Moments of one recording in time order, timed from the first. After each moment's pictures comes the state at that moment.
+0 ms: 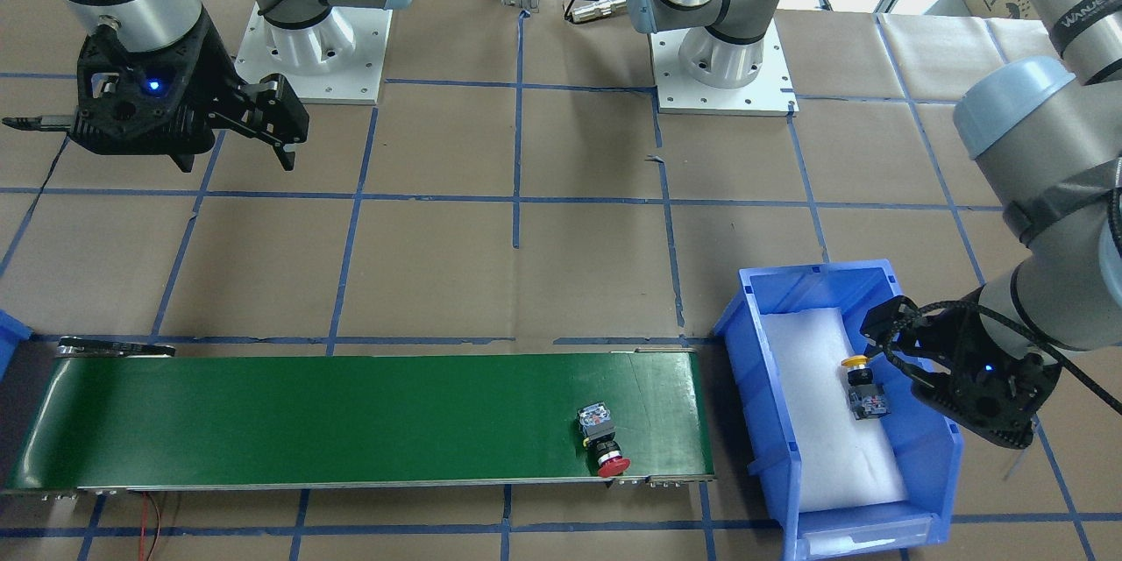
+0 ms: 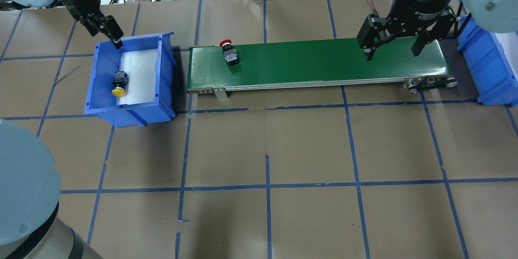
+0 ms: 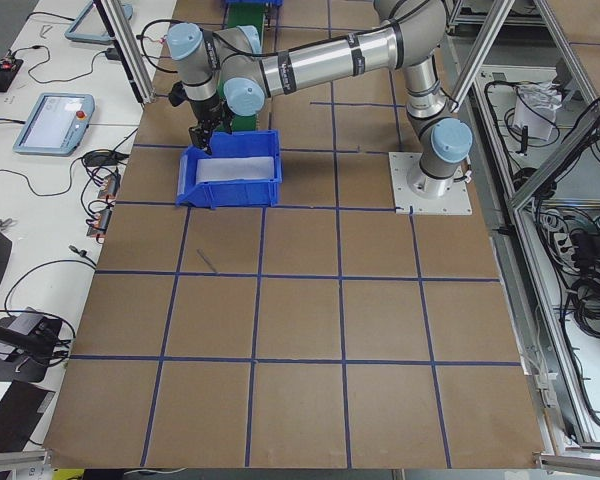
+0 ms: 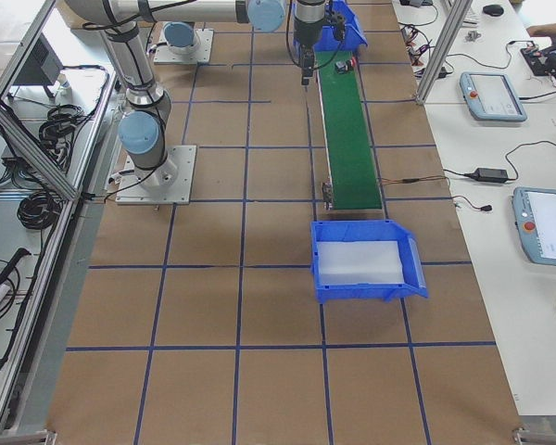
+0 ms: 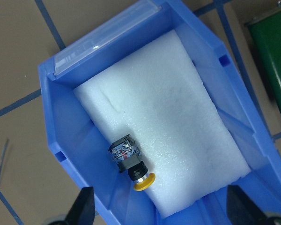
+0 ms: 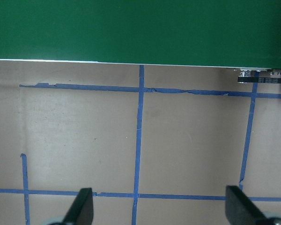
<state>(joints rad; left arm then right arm) -1.34 -2.04 -1.27 -1.46 1.65 0.86 1.55 -1.54 1.54 -1.56 -1.59 -0.08</state>
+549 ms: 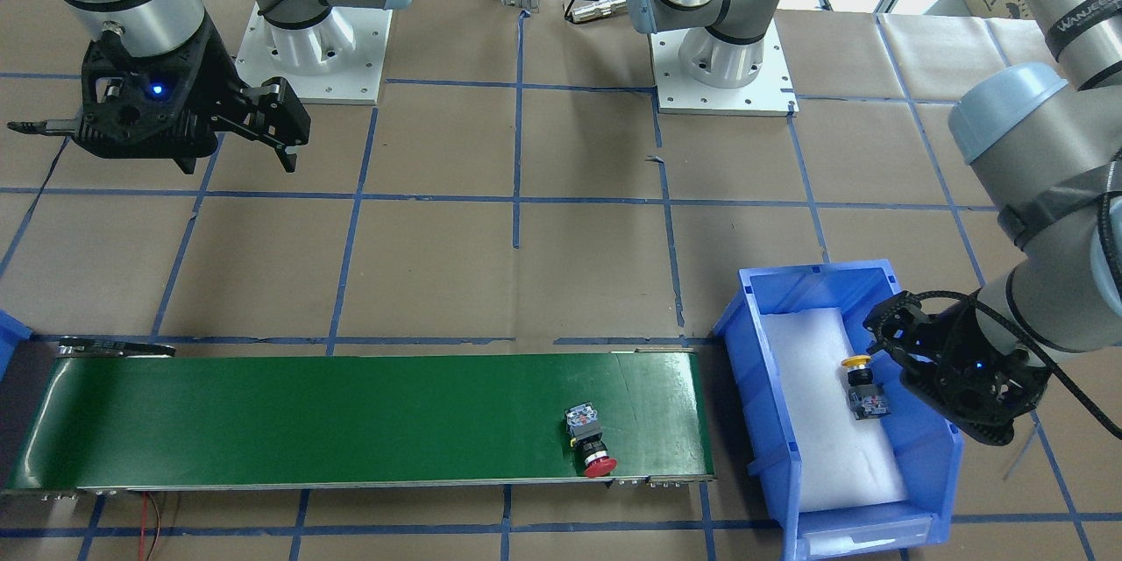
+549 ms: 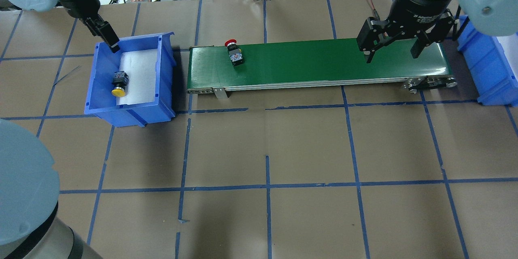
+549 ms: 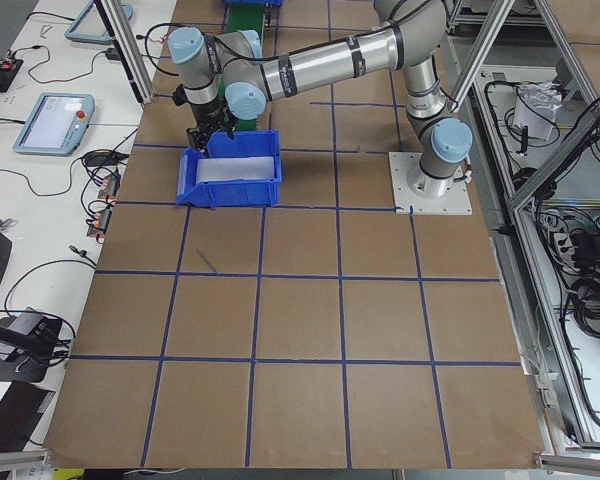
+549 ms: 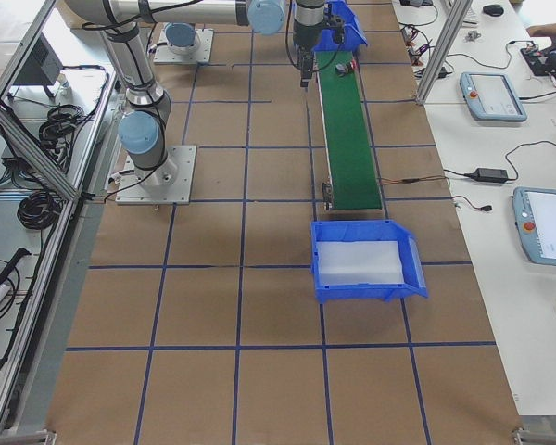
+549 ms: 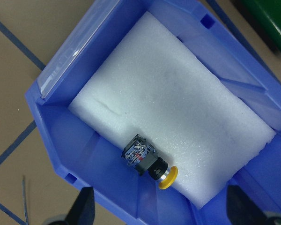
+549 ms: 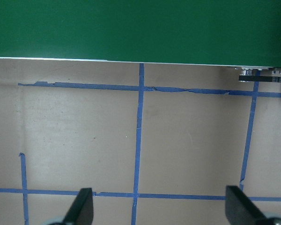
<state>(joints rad) -1.35 -2.04 -1.28 -1.46 1.66 0.94 1.55 -1.54 1.55 -1.56 -1.59 -0.08</state>
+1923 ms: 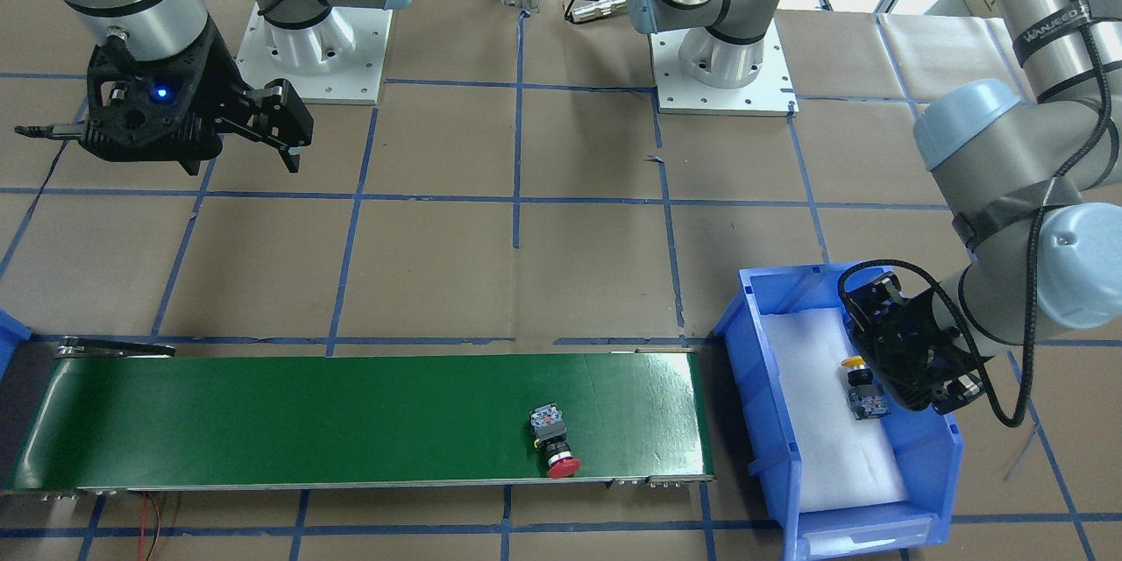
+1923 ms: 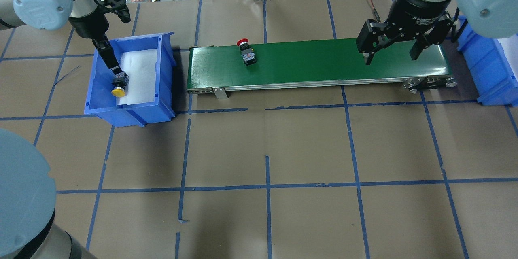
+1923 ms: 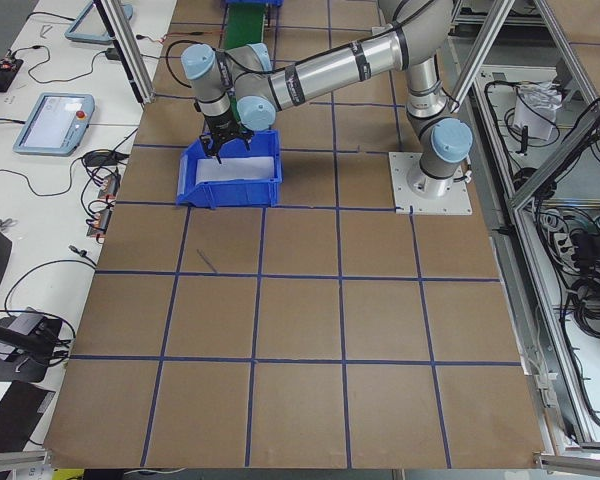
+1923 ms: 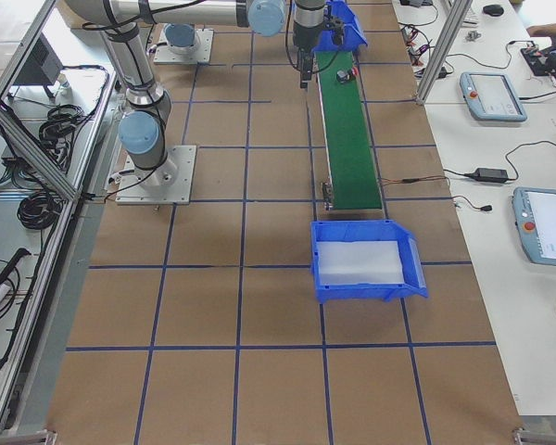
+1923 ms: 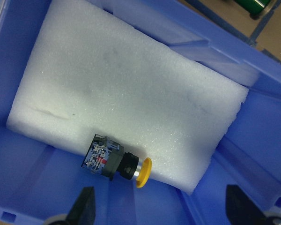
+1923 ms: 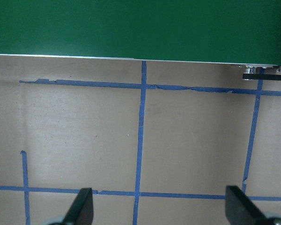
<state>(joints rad) -1.34 -2.02 -1.43 -1.36 1.67 1.33 1.55 -1.54 1.56 -1.56 -1.58 -0.08</state>
